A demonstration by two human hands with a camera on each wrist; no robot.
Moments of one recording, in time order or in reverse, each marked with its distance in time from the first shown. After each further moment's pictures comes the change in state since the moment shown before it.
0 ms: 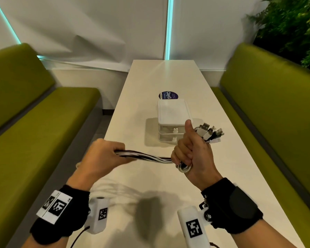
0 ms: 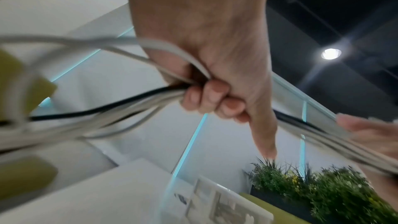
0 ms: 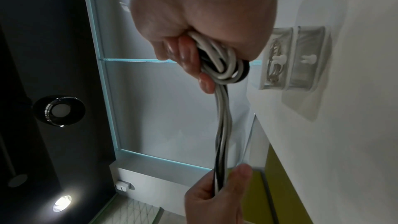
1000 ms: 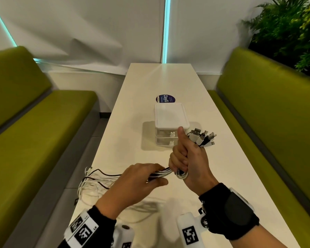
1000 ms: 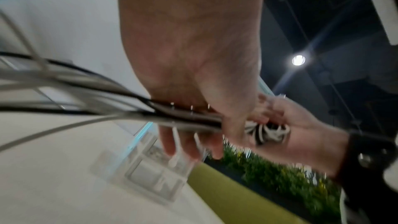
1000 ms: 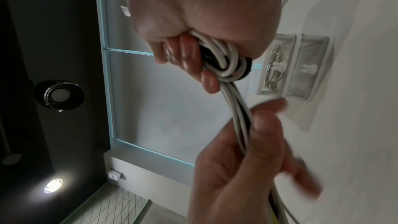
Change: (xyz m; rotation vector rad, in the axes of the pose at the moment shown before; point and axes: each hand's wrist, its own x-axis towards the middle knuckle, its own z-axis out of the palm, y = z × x) left_hand -0.011 0.057 0.064 -0.140 -0.304 0.064; right_hand 0.005 0.006 -0.007 -0.107 -0.030 -0.001
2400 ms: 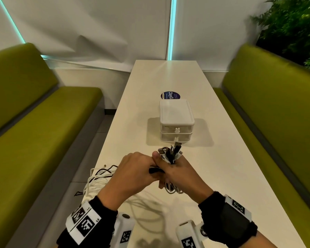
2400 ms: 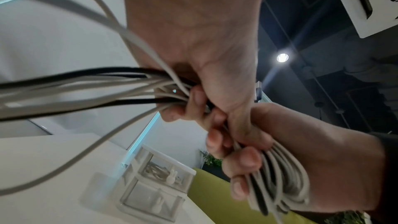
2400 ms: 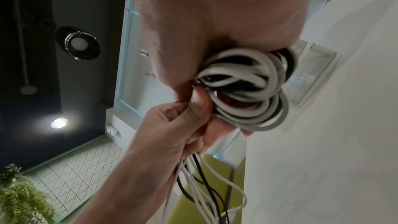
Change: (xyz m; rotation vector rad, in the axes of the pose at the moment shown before) left_hand -0.011 0.016 -0.024 0.167 0.111 0.002; right_hand -0.019 0.030 0.010 -0.717 -0.243 -0.017
